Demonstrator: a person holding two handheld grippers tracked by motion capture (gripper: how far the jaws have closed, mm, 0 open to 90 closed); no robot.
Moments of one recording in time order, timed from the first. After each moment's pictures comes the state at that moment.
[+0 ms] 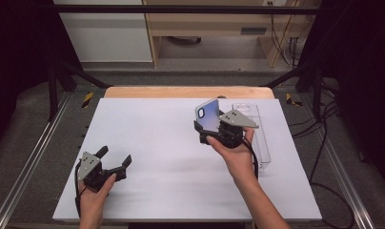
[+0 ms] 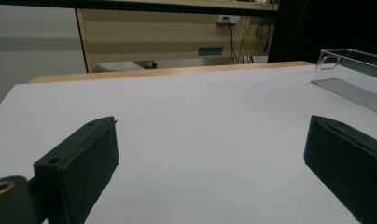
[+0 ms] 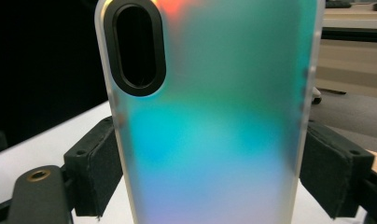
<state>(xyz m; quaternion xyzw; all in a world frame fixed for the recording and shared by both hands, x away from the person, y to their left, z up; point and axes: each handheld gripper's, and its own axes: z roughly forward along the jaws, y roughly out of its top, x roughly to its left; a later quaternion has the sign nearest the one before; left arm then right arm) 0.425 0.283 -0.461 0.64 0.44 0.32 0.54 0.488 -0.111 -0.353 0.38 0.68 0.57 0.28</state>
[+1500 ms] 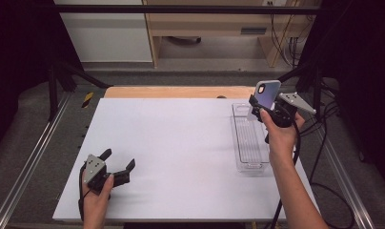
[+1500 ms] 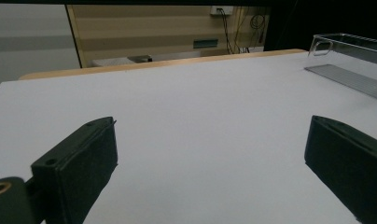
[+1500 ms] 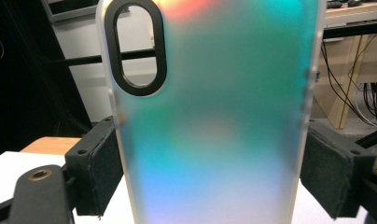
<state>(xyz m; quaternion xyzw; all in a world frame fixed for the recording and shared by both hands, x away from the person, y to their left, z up) 0.420 0.274 -0.467 0.66 0.42 0.32 0.53 0.537 -0.245 -0.346 0.51 0.56 0.55 0.35</state>
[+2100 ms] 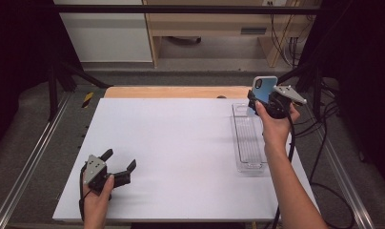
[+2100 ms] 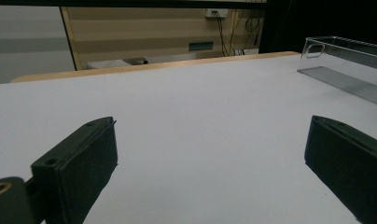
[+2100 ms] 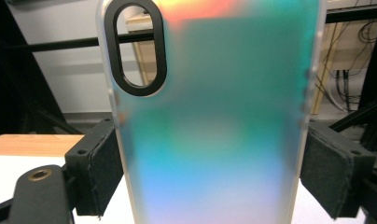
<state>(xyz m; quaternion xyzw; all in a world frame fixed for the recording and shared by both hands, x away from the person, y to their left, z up) 0.418 0.272 -0.467 0.66 0.42 0.32 0.54 0.569 -0.239 -0.349 0.54 0.57 0.50 0.37</state>
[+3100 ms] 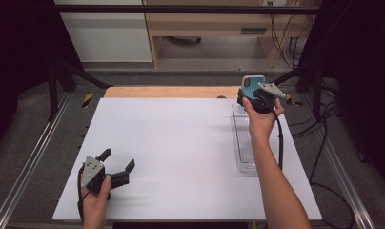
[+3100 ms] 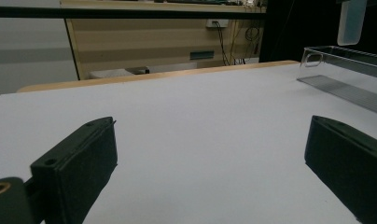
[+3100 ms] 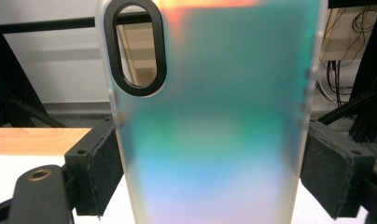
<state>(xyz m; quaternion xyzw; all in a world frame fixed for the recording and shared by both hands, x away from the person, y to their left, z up) 0.415 0.274 -0.465 0.65 0.41 0.33 0.55 0.614 -0.216 -0.380 0.56 0.57 0.47 0.38</state>
